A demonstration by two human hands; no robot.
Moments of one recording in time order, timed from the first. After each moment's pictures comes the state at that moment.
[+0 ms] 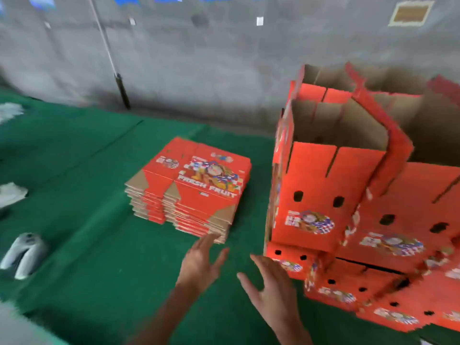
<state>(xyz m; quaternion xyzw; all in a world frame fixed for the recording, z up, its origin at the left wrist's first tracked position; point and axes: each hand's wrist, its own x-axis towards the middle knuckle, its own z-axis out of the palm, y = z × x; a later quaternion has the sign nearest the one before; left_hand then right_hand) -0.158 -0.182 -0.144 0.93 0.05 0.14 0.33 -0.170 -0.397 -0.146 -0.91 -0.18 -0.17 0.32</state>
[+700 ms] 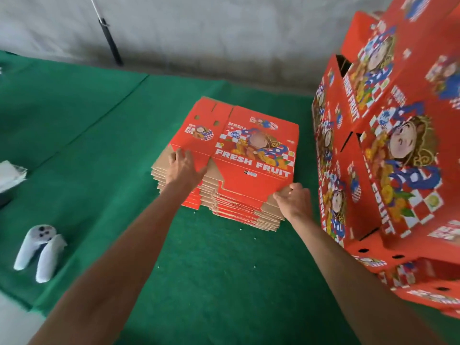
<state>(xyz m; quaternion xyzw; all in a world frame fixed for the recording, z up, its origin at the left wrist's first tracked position) 0.053 0.114 -0.128 0.98 0.16 0.03 0.09 0.060 -0.191 -0.181 -0.92 0.14 0.06 0.37</state>
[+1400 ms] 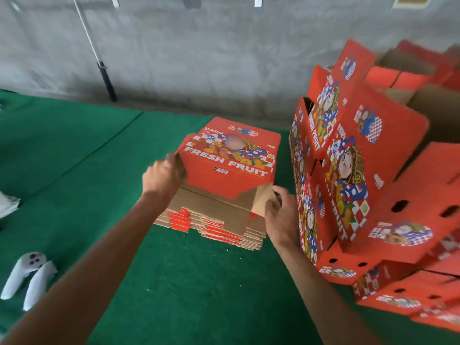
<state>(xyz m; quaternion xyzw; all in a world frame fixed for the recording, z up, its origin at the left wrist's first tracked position) 0.010 0.101 -0.030 0.97 0.14 0.18 0.11 -0.014 -0.192 -0.105 -0.83 0.02 -0.16 0.53</state>
